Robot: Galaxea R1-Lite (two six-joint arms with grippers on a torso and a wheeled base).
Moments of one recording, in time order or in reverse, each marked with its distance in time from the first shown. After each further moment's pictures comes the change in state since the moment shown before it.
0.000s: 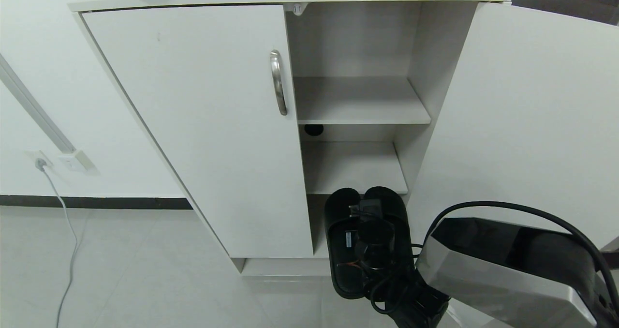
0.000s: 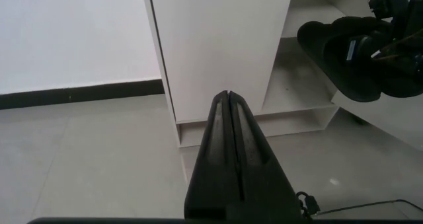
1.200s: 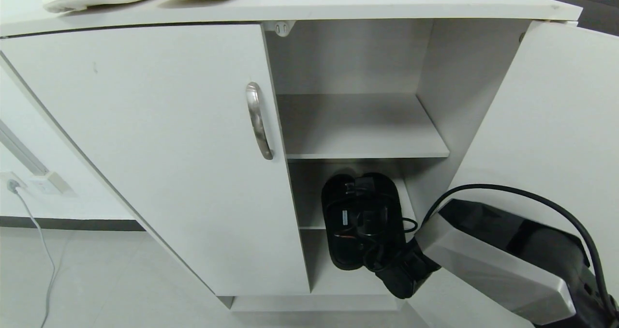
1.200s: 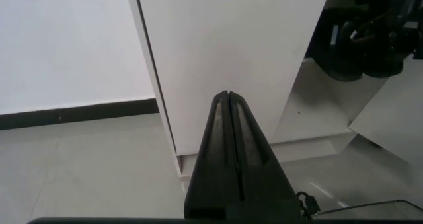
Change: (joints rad) left arm 0.000 0.000 0.000 0.000 0.000 0.000; right arm -0.080 0.044 -0.292 0.254 0.099 0.004
